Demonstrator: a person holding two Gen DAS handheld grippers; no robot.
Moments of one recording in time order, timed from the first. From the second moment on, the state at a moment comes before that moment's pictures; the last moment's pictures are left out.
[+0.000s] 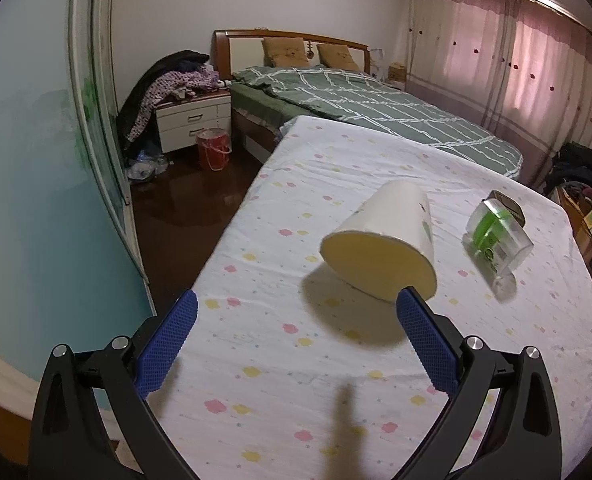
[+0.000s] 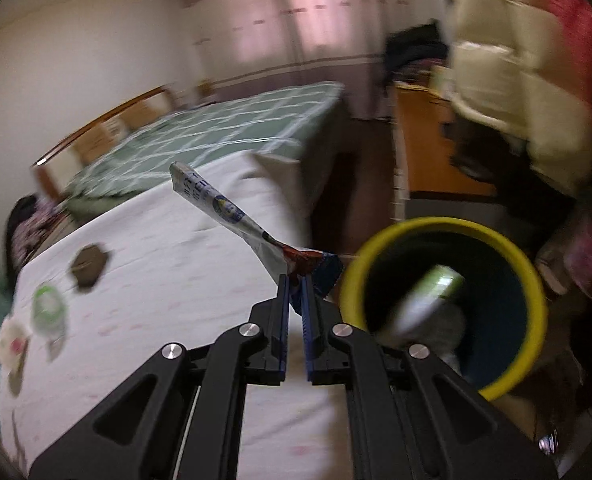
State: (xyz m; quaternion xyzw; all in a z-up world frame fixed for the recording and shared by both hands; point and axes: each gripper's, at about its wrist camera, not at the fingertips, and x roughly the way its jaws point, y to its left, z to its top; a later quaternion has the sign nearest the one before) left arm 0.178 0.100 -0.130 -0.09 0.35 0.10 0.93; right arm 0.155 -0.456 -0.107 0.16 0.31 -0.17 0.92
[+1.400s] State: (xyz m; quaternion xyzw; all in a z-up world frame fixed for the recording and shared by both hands) left arm 0.274 0.059 -0.098 -0.01 0.41 -0.01 0.91; right arm 0.144 -0.506 -0.130 0.20 0.30 -0.28 0.89
